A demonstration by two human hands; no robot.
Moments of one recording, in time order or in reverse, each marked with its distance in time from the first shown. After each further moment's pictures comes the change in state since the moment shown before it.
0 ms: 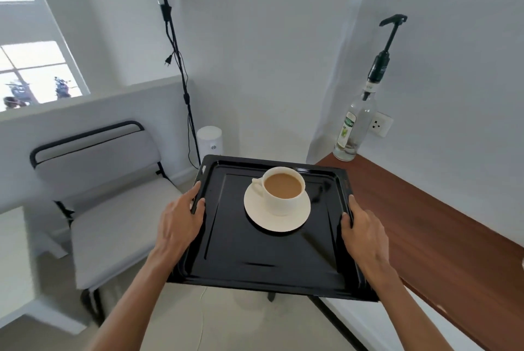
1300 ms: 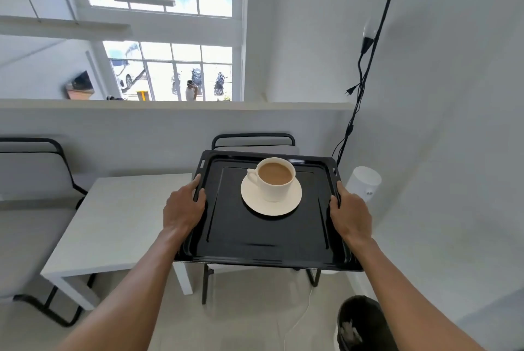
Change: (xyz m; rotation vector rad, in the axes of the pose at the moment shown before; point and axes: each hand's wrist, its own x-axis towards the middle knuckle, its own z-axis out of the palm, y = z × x) left_hand 0.050 -0.317 -0.247 0.096 0.346 -0.571; right_hand 0.008 -0.447 0.199 0.178 -0.192 -0.622
